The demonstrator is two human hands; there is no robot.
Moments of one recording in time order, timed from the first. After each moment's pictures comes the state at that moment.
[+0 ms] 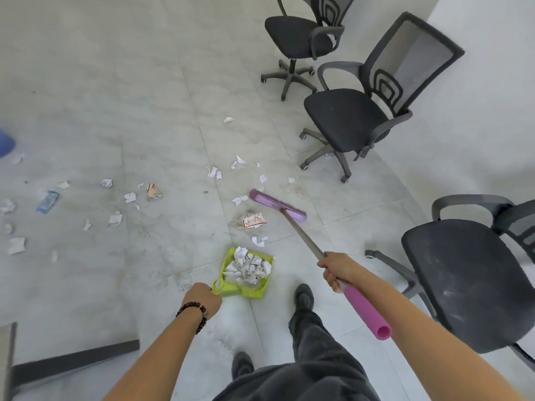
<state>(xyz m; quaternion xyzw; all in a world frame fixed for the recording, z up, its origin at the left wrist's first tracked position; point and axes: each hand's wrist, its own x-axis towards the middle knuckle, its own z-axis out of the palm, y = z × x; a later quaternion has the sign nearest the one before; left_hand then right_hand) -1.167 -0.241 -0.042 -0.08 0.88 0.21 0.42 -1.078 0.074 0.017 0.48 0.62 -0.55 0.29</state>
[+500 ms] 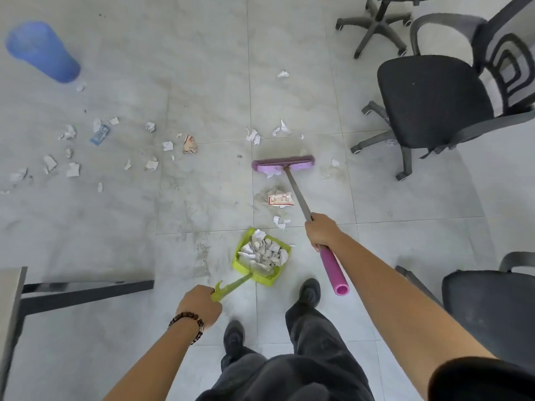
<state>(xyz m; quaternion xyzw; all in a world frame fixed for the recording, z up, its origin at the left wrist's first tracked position) -1.173 -0.162 -0.036 -0.15 0.88 0.12 0.43 -1.270 0.140 -0.064 0.24 0.83 -0.35 0.37</state>
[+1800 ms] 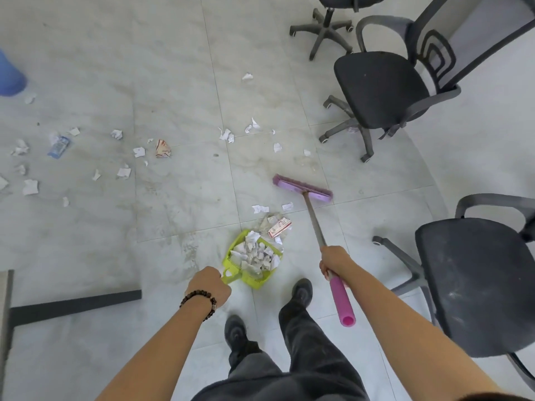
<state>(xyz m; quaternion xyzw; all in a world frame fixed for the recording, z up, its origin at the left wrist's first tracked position) -1.137 -0.205 -0.035 -0.06 0.90 0.13 0.42 -1.091 0.081 -0.044 0.48 0.71 -0.42 0.30</state>
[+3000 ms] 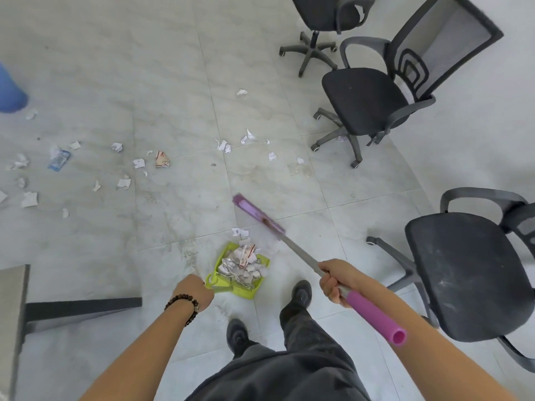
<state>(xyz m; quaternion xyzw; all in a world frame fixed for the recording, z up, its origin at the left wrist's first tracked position) -1.108 -0.273 -0.023 -0.09 0.88 0.16 0.43 -1.022 0.035 0.043 0.58 0.38 -0.61 0.38</state>
